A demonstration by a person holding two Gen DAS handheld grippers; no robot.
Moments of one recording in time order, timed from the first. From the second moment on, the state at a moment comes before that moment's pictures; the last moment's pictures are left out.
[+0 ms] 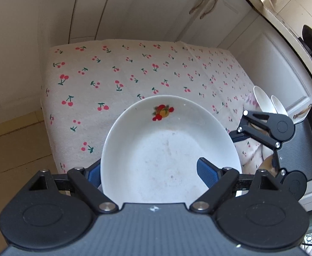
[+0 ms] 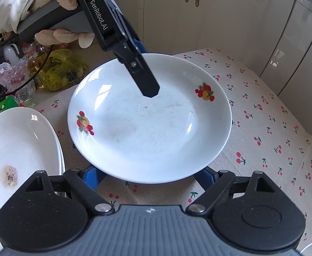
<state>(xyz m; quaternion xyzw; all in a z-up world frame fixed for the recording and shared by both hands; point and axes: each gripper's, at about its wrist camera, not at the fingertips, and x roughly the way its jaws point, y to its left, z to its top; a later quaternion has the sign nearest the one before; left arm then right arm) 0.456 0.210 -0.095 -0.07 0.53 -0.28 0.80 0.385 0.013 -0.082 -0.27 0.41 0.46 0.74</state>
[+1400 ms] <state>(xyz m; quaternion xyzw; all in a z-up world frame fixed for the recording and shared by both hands) 0.399 0.189 -0.036 -0.04 0.48 -0.28 0.83 0.349 -0.008 -0.033 -0.28 0.36 0.43 0.78</state>
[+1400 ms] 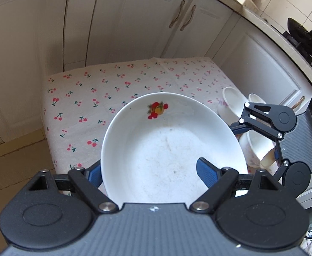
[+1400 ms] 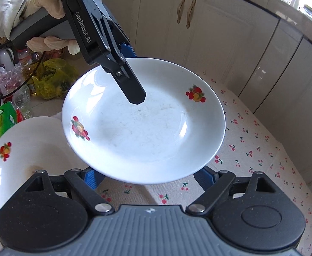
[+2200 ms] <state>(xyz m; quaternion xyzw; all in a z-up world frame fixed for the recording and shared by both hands) 0.253 0.162 -0.041 -0.03 0.48 -0.28 0.83 0.211 -0.032 -0.022 -0.27 0.36 0.44 0.77</state>
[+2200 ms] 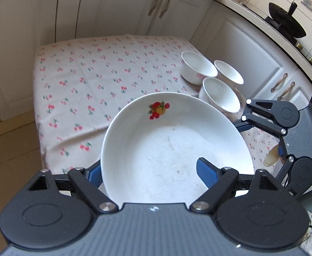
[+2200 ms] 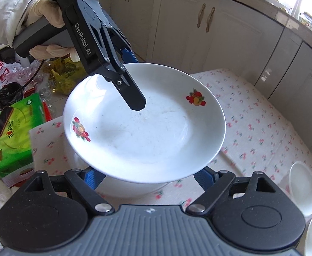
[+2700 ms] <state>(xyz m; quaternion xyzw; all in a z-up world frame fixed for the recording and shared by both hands) 0.241 0.147 -0.069 -0.03 0.49 -0.29 0.82 0.185 -0.040 -0.034 -0.27 0.39 0.43 0.77</state>
